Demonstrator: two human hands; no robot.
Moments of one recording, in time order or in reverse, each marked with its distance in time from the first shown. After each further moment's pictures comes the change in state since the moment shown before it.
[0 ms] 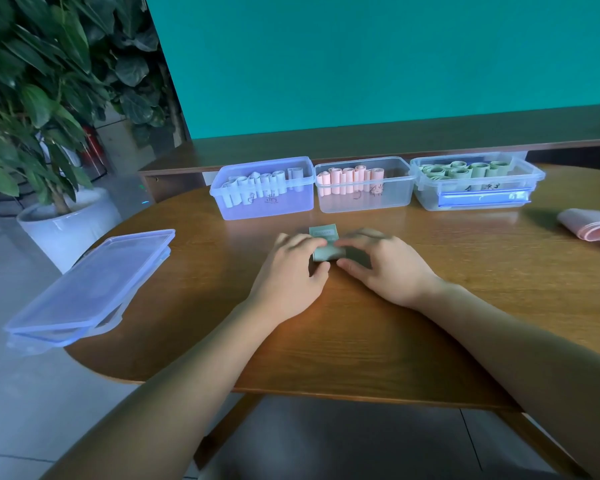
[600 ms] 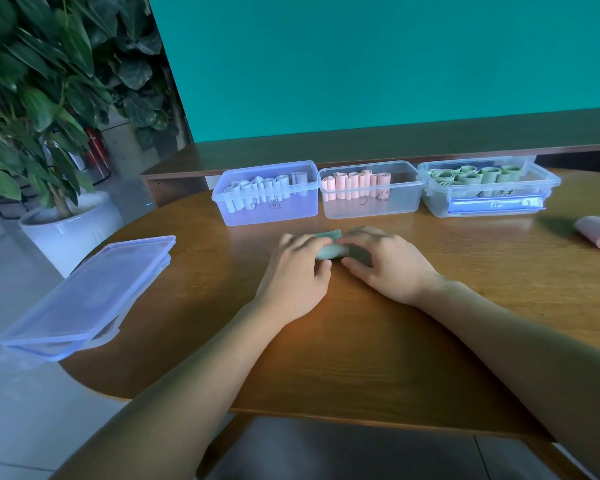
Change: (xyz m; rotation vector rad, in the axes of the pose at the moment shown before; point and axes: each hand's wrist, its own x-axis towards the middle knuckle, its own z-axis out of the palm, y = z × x) left_hand 0.017 -0.006 0.006 0.006 0.010 0.000; right_hand 0.024 0.013 0.007 -0.020 -0.001 -0.020
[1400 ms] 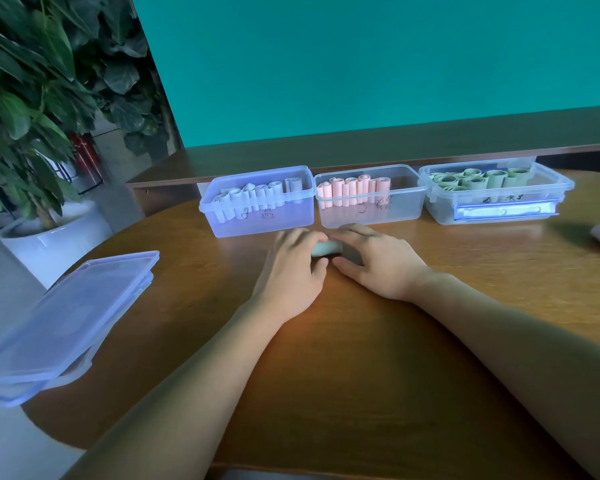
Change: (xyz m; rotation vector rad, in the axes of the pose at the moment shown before) left_hand 0.035 -0.019 0.016 -0.022 0.019 -0.006; right_hand 0.038 0.017 0.008 -0.074 -0.090 0.052
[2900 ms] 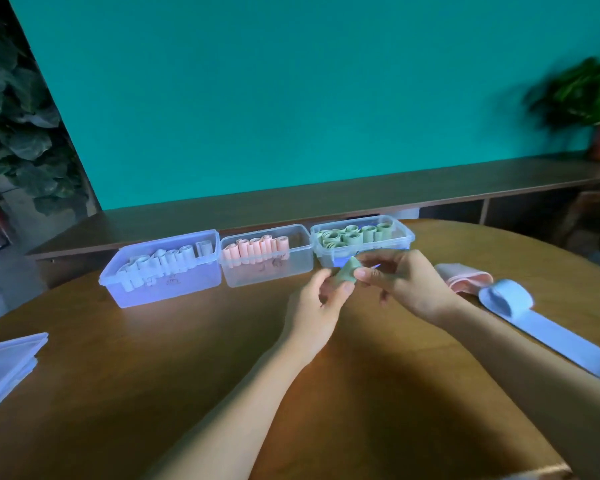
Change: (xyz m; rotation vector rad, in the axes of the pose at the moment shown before) left_hand 0.032 0.178 0.062 -0.631 -0.151 -0.175; right_hand -0.126 0.091 -0.132 0.714 0.355 0.311
